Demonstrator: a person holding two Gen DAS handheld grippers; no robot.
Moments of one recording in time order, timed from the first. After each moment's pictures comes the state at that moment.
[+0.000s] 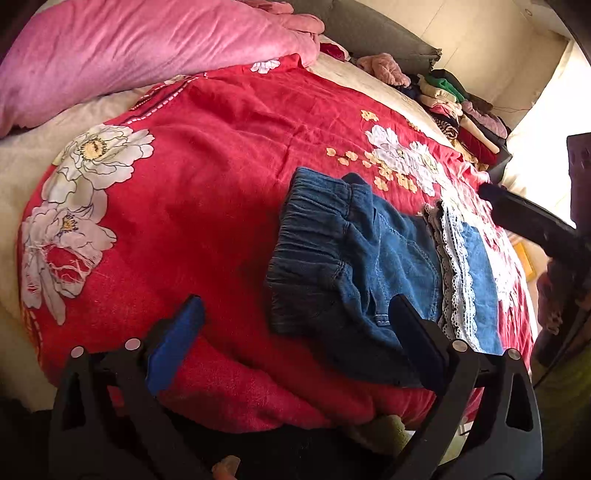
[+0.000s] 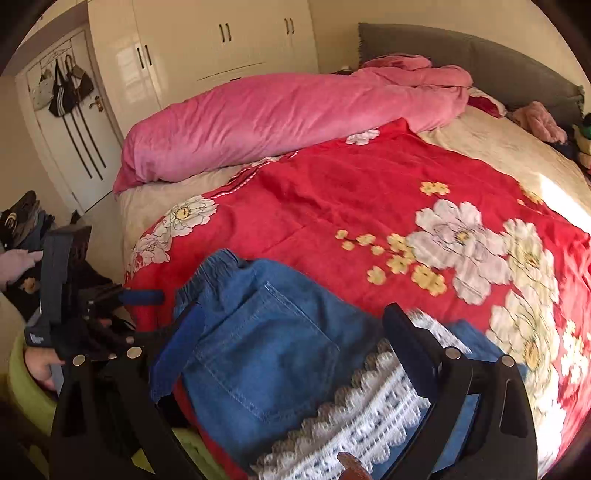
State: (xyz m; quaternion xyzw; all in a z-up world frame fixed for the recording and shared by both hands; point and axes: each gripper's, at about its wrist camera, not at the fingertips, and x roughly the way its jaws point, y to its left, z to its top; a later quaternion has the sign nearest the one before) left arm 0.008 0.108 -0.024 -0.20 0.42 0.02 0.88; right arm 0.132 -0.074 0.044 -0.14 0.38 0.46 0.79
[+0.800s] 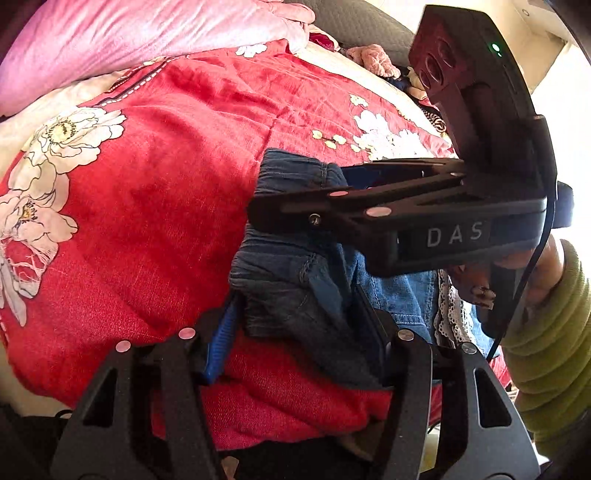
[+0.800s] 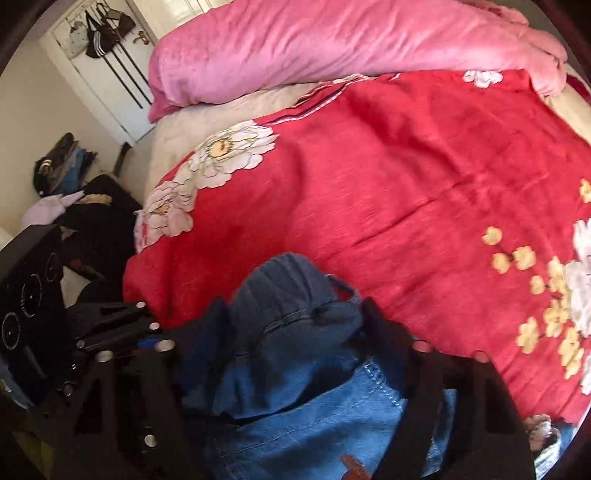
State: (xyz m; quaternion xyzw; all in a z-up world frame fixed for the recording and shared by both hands) left arm 0.018 0.103 -0.041 -0.22 0.43 -0.01 0.87; right arm 0.151 0.038 -0.025 -0.19 0.48 0.55 0.66
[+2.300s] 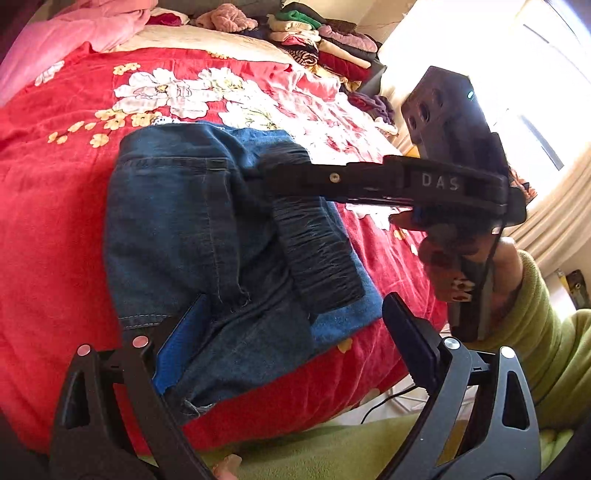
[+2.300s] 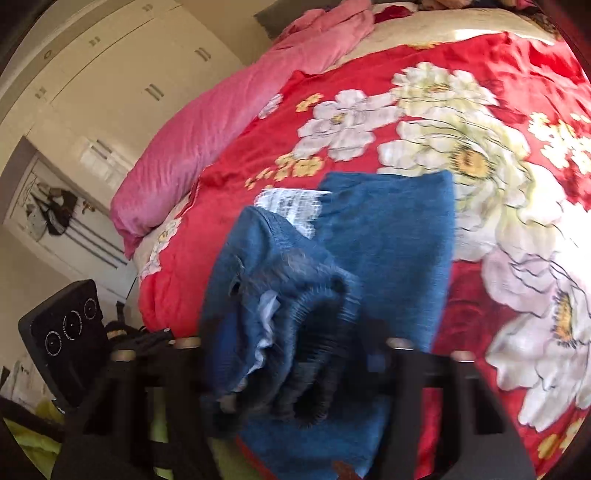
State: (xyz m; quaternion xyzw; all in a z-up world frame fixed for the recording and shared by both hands) left arm 0.047 -0.096 -0.031 -0.12 0.44 -0.24 0.85; right arm 0.160 -0.252 -0.015 0.10 0.47 0.44 0.76
